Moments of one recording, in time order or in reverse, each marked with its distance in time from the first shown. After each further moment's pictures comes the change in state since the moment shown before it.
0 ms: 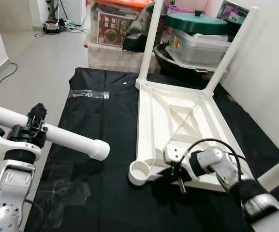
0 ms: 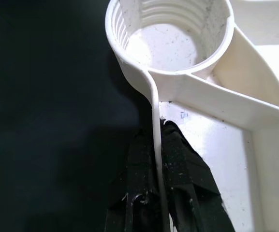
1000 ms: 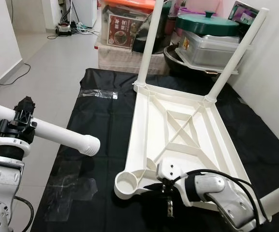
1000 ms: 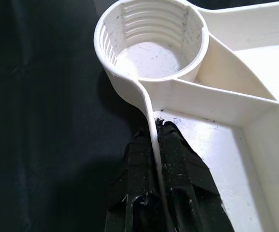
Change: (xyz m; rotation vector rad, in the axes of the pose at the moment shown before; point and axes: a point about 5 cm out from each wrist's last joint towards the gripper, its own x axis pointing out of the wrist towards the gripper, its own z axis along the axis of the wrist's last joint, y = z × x) left arm 0.002 0.001 0.005 0.036 -0.008 -0.002; right arm 0.024 0.049 0.037 0.164 -0.106 -0.179
